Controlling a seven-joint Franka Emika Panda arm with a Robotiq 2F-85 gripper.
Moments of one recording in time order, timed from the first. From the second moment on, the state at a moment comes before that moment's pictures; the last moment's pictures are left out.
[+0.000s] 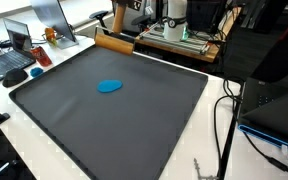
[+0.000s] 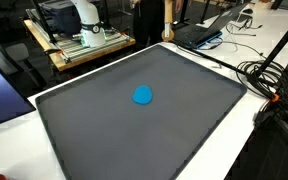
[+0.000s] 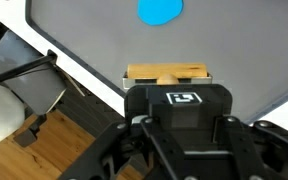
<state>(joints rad) 0.05 -0.23 0.18 -2.20 -0.37 2.27 -0.15</state>
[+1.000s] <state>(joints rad) 0.19 0.09 0.30 -2.03 -0.71 2.03 0.11</state>
